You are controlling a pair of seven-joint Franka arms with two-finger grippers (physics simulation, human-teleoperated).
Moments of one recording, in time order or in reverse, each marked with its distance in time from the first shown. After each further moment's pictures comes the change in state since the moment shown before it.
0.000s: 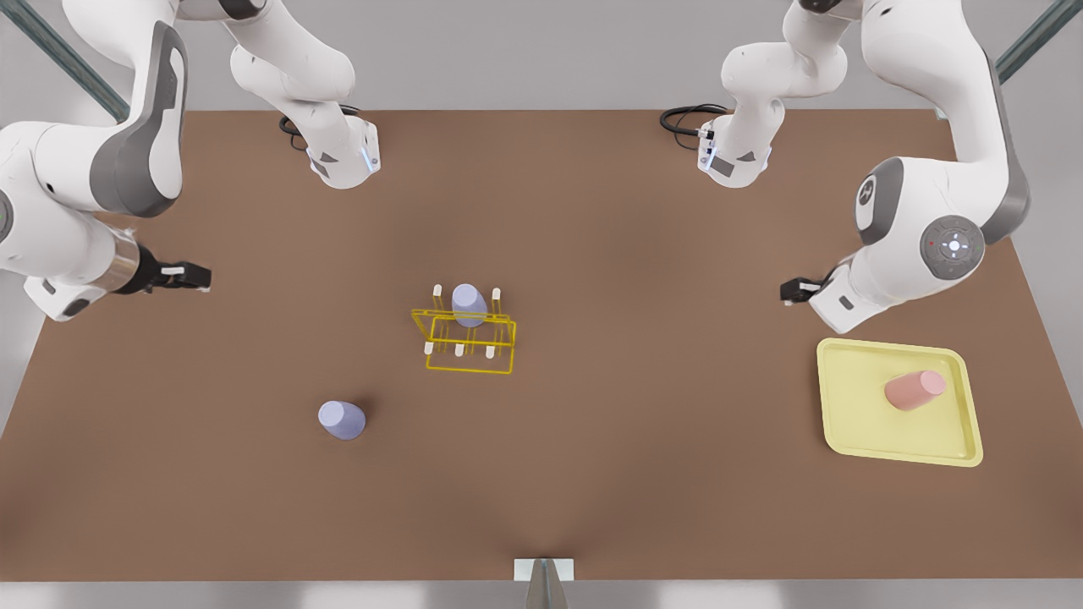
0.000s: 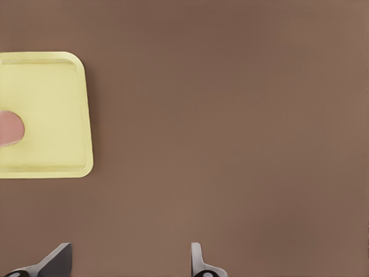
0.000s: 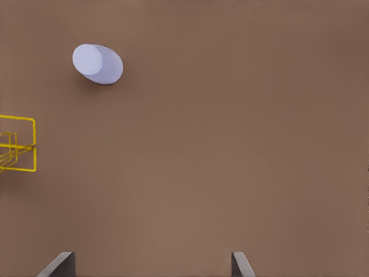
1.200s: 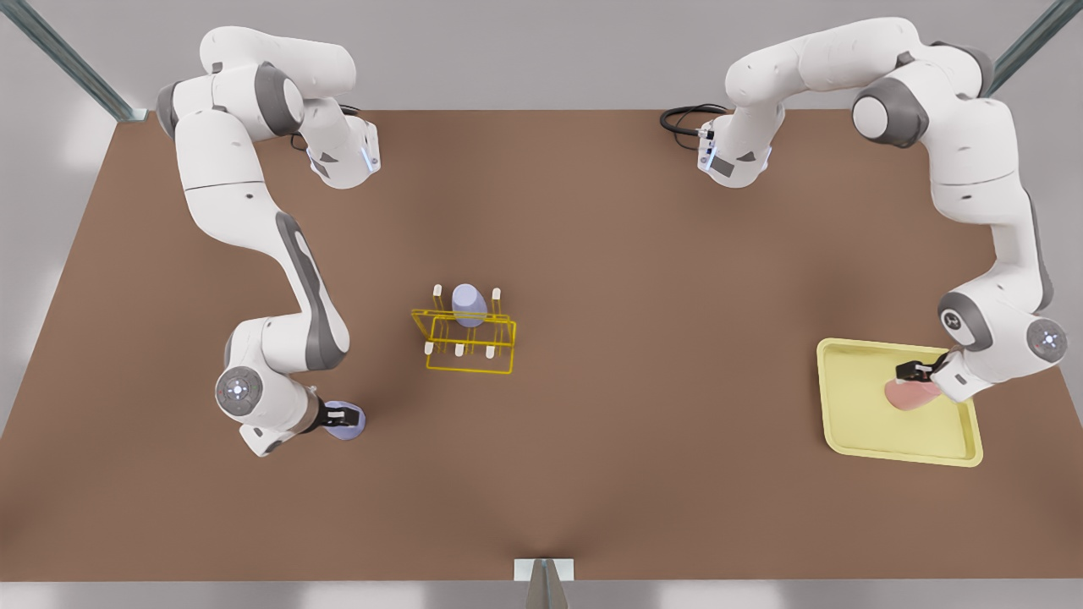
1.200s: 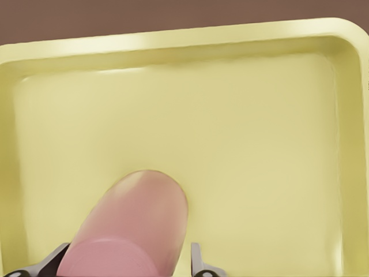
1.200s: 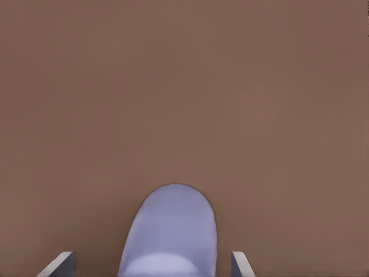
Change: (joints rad) left arm 0.375 0.566 0.203 0.024 -0.028 0.693 0.635; right arm 0.193 0.583 0.008 0.035 0.063 0.698 0.245
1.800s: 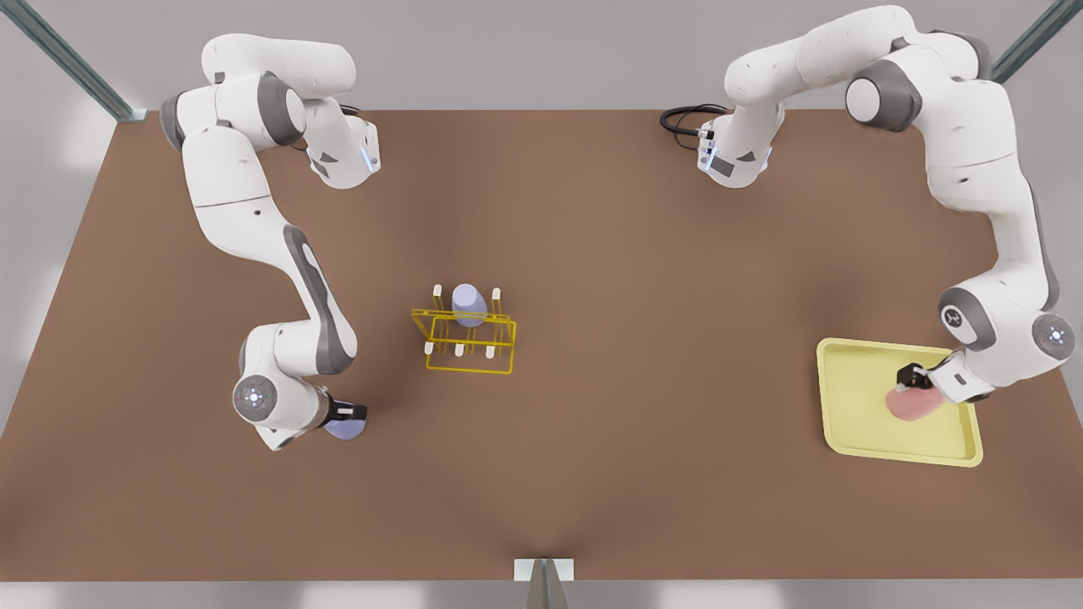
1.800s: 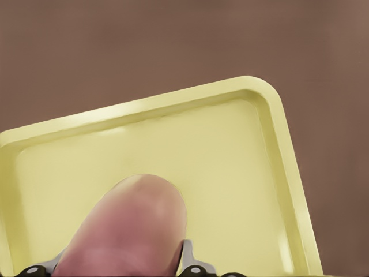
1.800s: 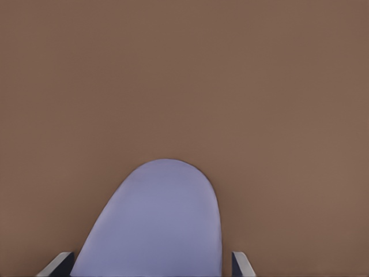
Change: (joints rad) left arm -0.074 -0.117 -0.033 -0.001 -0.041 -0.046 0.085; right arm -0.002 0.053 -0.001 -0.043 0.011 0.012 0.042
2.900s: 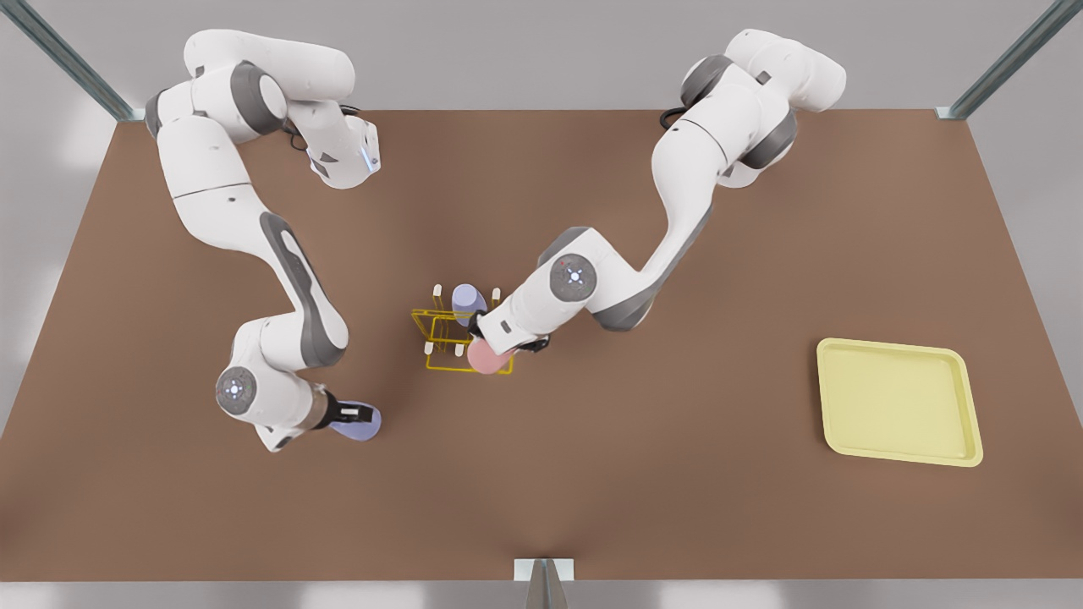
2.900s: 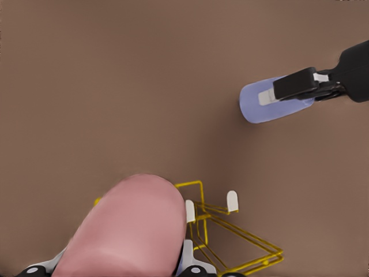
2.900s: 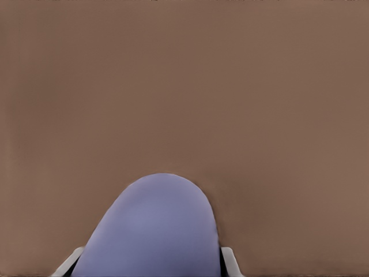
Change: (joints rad) left arm -0.877 0.300 -0.350 0.660 -0.035 -0.166 -1.277; right arm -0.173 -0.052 0.240 0.002 0.019 0.008 -0.001
